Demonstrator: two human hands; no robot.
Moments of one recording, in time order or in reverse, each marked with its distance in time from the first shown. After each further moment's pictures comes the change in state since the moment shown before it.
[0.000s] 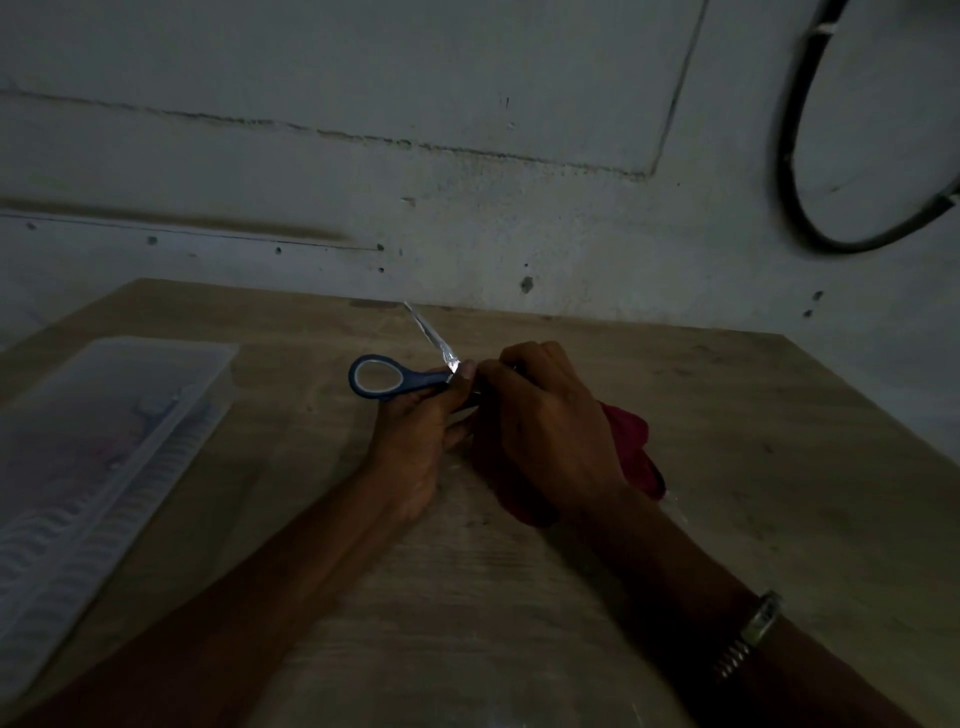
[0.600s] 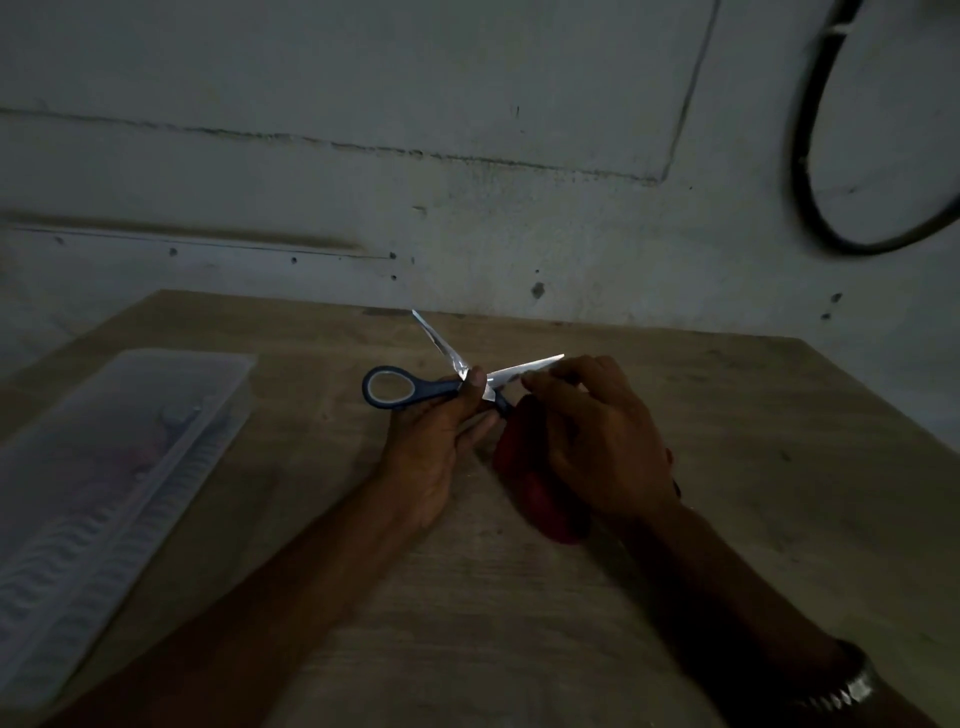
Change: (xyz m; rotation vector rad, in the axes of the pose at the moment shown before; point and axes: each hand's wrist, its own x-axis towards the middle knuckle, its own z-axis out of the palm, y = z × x) left_hand 0.001 0.004 0.002 -0.063 0.021 -0.043; right_hand -0.014 0.024 -0.017 0.062 0.099 0.005
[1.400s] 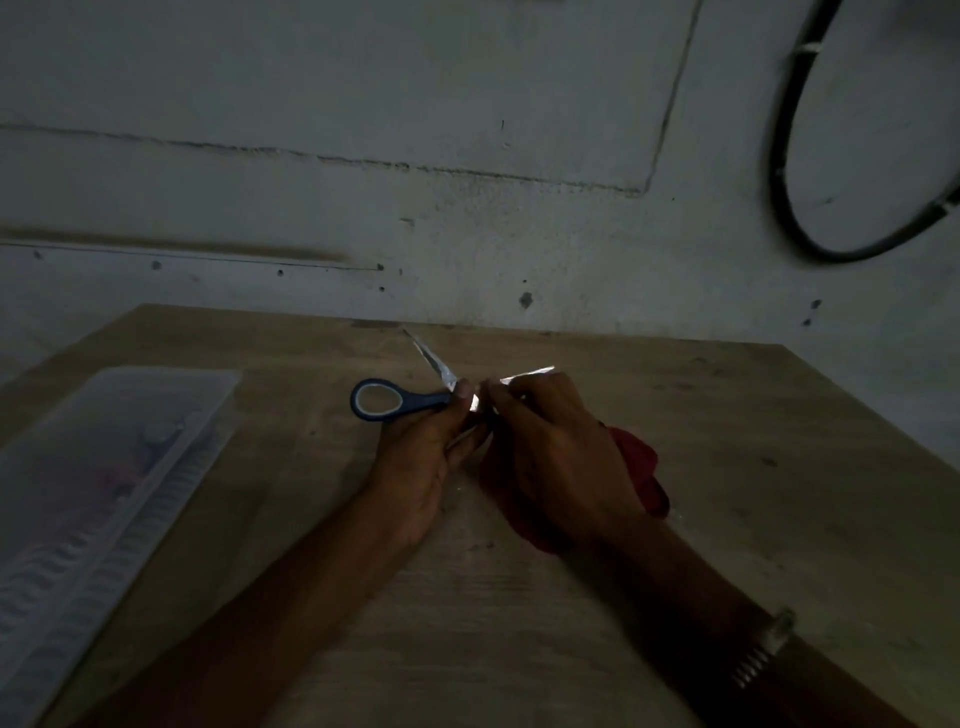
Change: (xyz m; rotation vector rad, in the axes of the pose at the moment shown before) left_hand -0.002 0.002 0.000 -0.055 -0.033 -0.028; right_hand 0.001 -0.010 0.016 -0.076 -0.154 -0.056
